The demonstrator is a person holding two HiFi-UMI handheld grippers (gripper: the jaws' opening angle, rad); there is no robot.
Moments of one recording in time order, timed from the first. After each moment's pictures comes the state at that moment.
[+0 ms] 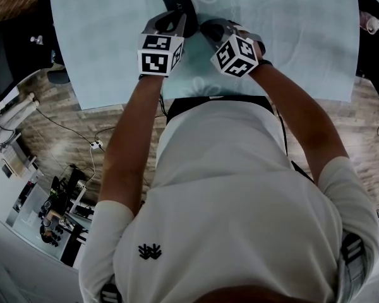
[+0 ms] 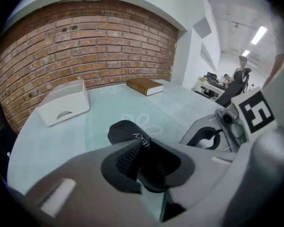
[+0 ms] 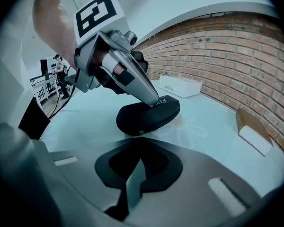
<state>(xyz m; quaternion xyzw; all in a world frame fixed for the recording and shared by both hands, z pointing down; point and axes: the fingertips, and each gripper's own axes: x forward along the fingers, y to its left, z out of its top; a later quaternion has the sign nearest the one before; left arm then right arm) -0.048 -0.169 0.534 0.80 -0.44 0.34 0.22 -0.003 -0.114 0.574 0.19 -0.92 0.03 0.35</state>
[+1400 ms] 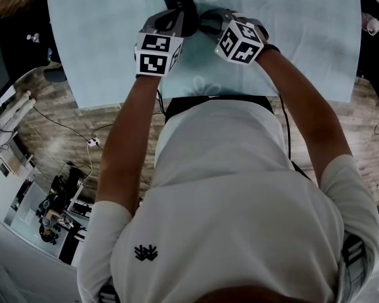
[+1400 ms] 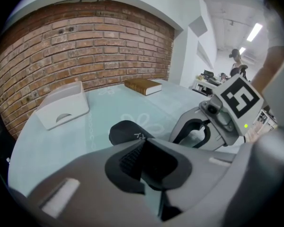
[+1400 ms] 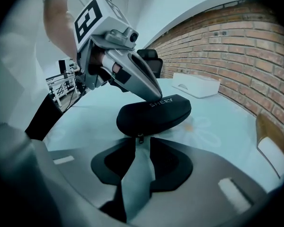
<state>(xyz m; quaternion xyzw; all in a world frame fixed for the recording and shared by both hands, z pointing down) -0.055 -0.170 0.538 0.81 -0.42 0.35 0.20 -0.014 -0.121 0.583 0.08 -0.93 0.03 0.36</state>
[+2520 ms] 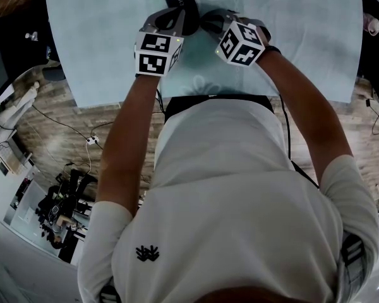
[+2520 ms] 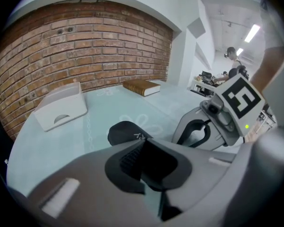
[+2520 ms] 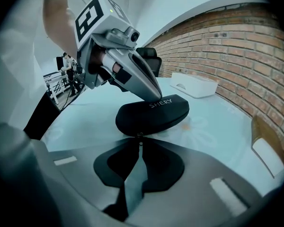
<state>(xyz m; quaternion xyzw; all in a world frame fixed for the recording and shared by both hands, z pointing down) -0.050 -0.170 0.536 0.82 -0.42 0.34 0.19 -0.009 -0.122 0.579 0.10 -0.92 0.02 0.37</state>
